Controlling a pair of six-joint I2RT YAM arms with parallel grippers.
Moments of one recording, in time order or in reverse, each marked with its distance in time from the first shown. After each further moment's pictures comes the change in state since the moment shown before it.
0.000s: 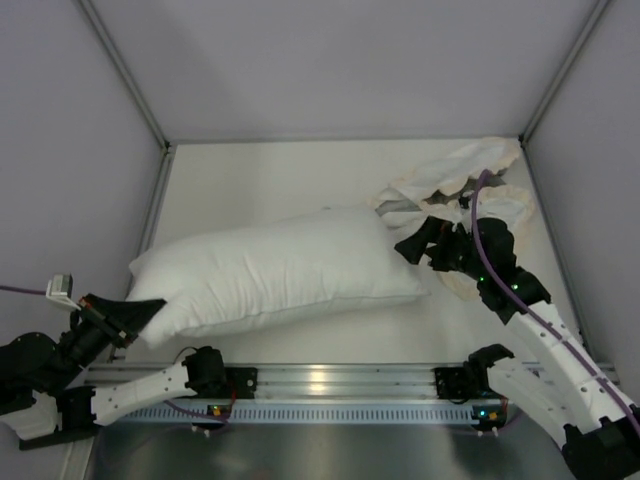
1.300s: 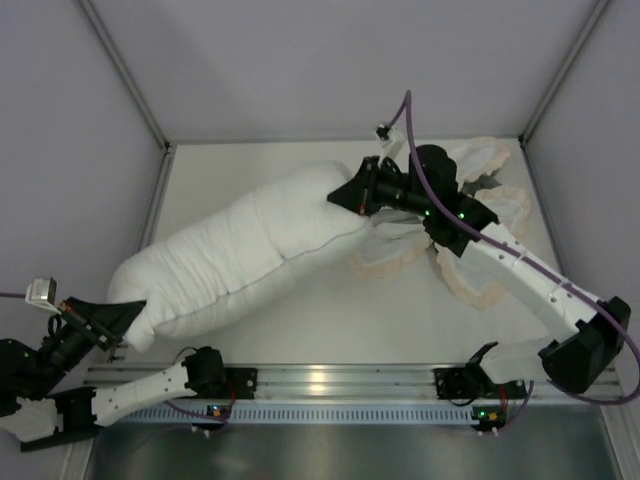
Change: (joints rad) left arm 0.000 -0.013 0.085 -0.002 0.021 0.023; right arm 0.333 0.473 0.546 0.159 -0.148 -0.031
